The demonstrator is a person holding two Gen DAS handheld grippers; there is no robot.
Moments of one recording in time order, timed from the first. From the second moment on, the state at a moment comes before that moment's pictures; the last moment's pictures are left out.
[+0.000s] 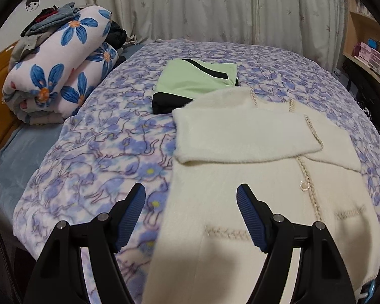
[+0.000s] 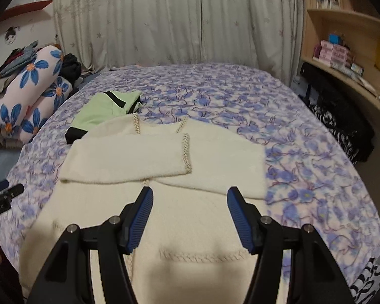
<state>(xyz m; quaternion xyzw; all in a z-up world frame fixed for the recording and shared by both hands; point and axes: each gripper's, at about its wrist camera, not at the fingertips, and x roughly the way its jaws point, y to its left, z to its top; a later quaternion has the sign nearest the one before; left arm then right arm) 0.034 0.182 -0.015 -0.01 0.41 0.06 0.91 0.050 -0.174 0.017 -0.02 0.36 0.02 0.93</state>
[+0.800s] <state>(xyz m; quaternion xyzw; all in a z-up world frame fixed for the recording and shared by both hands) -0.043 0.215 -0.072 -0.08 0.47 0.03 0.88 -0.027 -0.216 -0.028 0.04 0.37 0.06 0.92</state>
